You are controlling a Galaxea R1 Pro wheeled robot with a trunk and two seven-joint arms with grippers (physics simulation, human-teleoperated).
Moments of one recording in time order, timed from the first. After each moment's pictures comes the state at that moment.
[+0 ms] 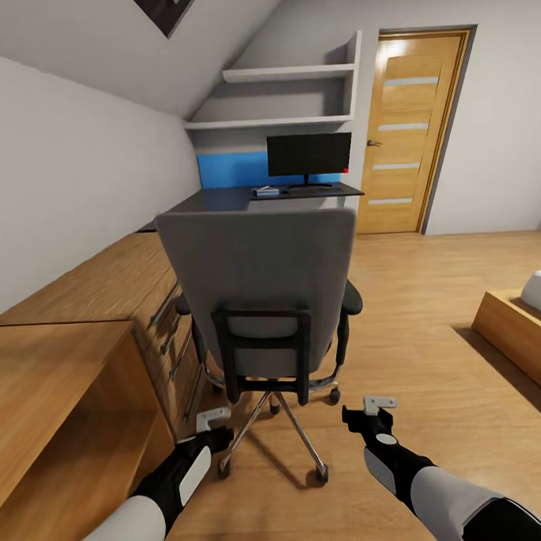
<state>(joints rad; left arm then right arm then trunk) -0.65 -0.07 -0.21 -0.45 0.38 0.23 0.21 -0.75 0.02 0.44 -0.16 -0.47 -0.22 -0.22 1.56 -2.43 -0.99</state>
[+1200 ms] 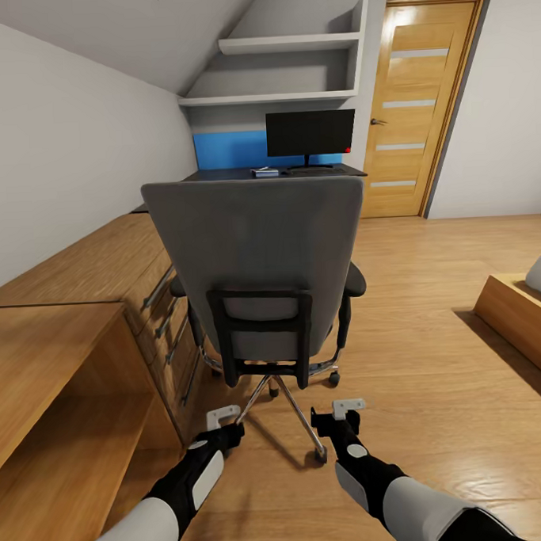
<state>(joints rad) -0.65 -0.12 -0.21 -0.42 0.38 0.10 0.22 -0.73 0.14 0.47 -0.16 -0.37 -0.32 -0.21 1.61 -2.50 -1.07</state>
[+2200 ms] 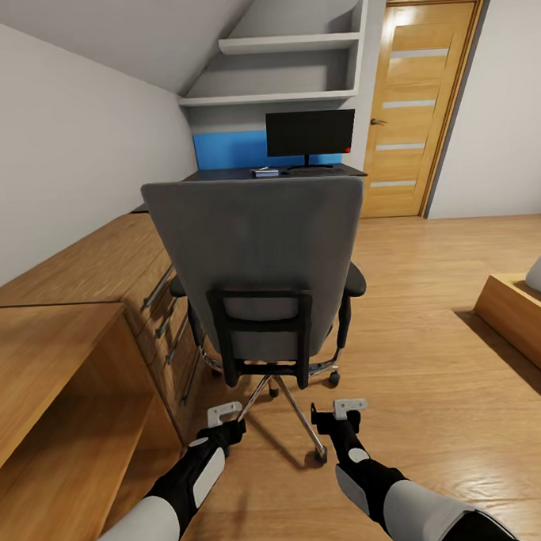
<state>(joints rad) -0.65 -0.13 -0.21 -0.44 0.38 0.11 0.21 -0.72 0.14 0.47 -0.15 -0.38 -0.42 -0.21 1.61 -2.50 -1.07</state>
